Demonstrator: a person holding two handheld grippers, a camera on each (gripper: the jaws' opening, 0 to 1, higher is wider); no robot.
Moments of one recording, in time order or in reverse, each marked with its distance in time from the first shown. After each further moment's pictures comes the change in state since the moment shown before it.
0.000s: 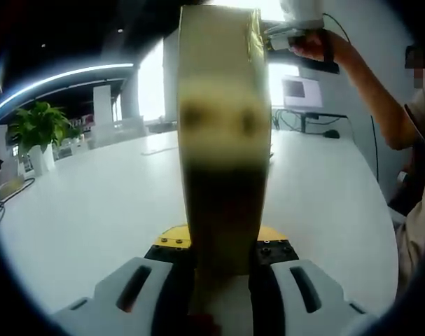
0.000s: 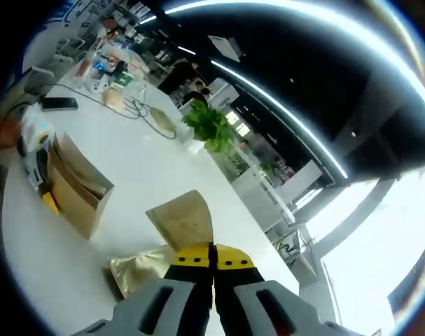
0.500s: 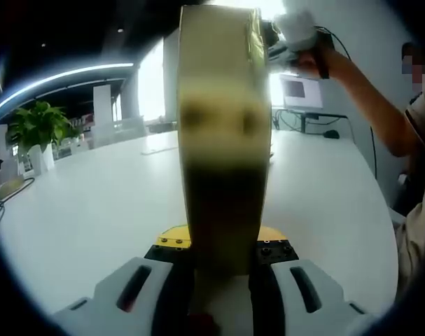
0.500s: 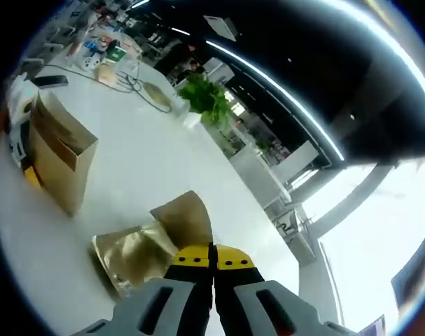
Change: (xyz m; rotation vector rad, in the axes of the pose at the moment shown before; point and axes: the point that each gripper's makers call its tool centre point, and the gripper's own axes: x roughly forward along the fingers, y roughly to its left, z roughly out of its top) left arm 0.000 0.000 0.000 -0.004 0.001 -0.002; right arm 0.030 0.011 -0.057 0.001 0.146 -0.039
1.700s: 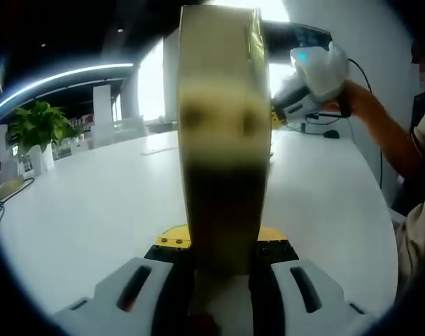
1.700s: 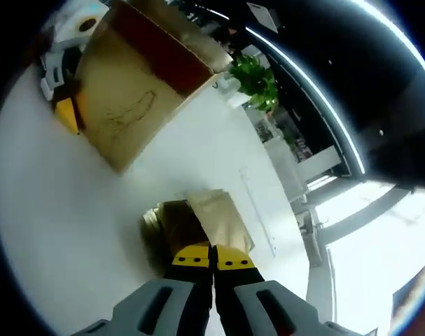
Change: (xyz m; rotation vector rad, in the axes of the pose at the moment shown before) left arm 0.000 0.000 0.000 0.002 0.000 -0.001; right arm 0.000 0.113 -0.043 -0.173 0.086 0.123
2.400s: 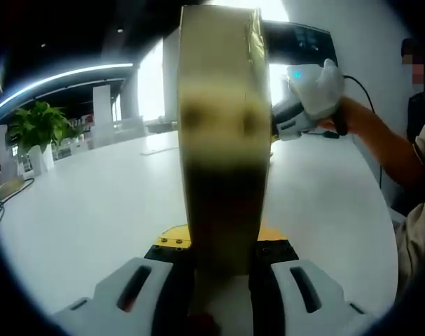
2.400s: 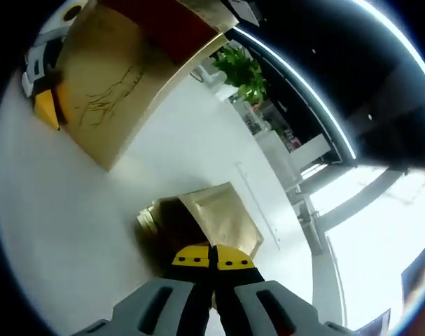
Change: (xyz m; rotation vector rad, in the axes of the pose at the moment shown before) left arm 0.000 0.003 -0.001 0.001 -0.001 -0.001; right arm 0.014 0.003 -0.009 0.082 0.012 -0.065
